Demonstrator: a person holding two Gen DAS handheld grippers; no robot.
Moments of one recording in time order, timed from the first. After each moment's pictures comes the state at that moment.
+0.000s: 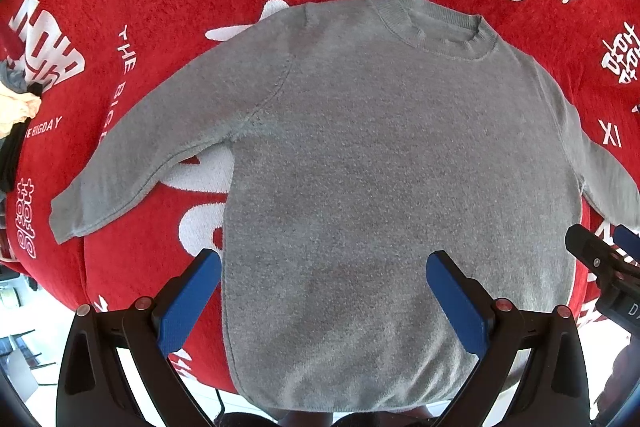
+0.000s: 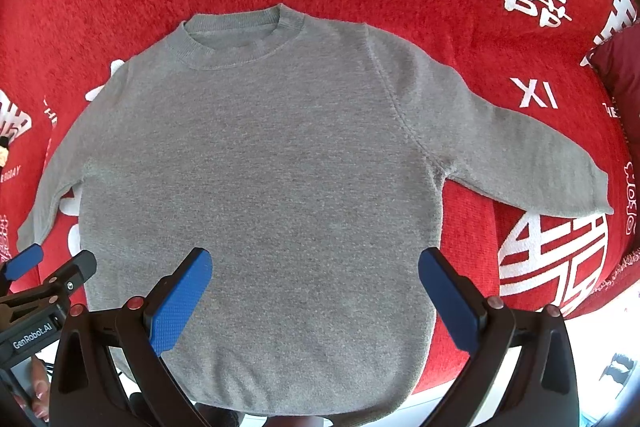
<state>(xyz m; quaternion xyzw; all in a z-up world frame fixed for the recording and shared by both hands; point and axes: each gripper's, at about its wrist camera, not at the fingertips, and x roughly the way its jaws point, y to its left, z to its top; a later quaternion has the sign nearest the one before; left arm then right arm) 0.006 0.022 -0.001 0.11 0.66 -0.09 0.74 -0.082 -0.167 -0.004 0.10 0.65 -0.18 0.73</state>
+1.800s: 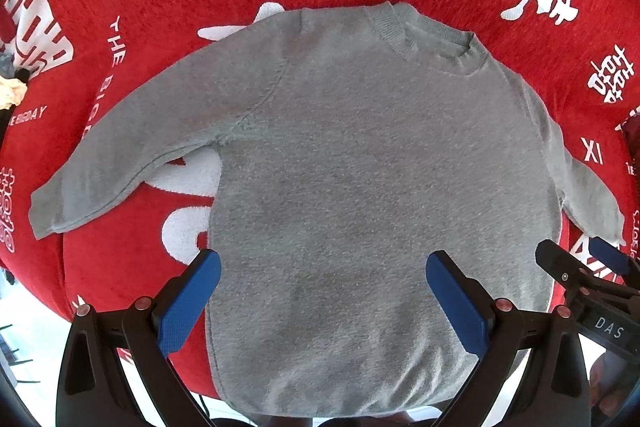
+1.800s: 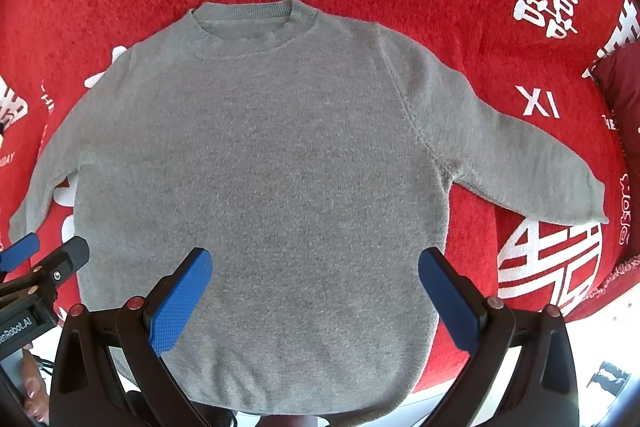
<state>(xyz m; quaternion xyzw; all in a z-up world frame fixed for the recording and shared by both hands) 0.011 0.032 0.001 0.06 0.65 -0.11 0.75 -0.074 -0.155 -0.009 0.07 0.66 -0.18 0.73</state>
